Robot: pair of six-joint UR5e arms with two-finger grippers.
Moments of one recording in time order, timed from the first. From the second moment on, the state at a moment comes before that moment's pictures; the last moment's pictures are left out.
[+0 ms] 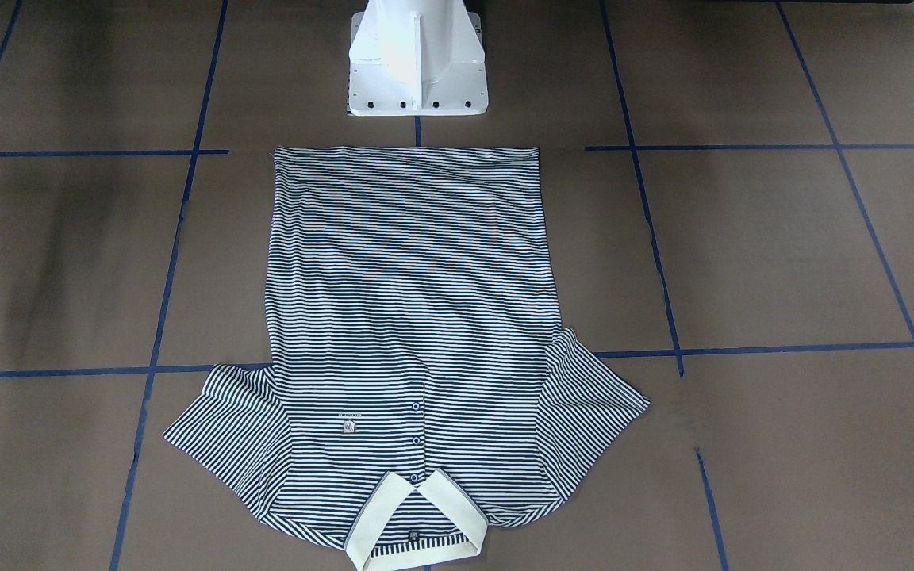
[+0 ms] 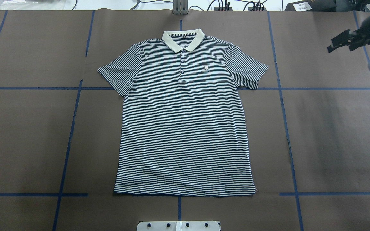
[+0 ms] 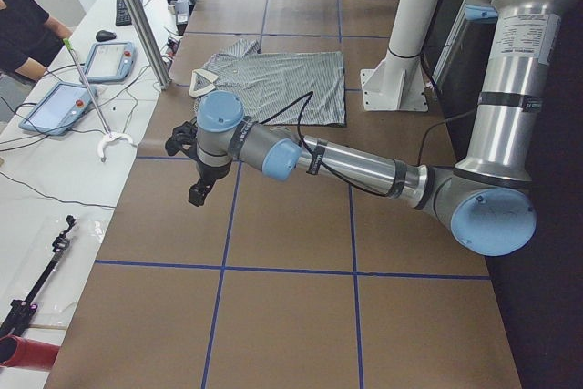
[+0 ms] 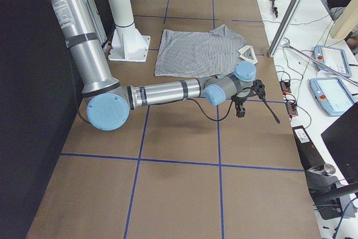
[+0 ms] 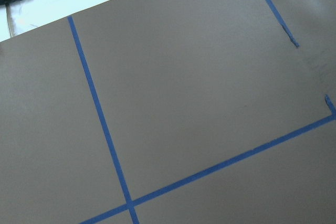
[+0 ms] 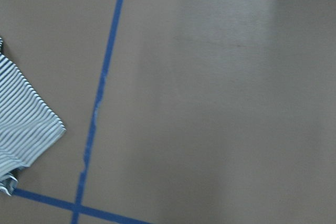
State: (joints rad) left arm -1.51 -1.72 -1.67 -1.83 -2.36 -0.01; right arm 1.24 -1.19 1.36 -1.17 2.37 0.50
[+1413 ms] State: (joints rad) left arm -1.44 -1.81 -1.61 -1.89 -2.36 -0.25; right arm 0.92 -0.91 1.06 -1.06 2.07 0.75
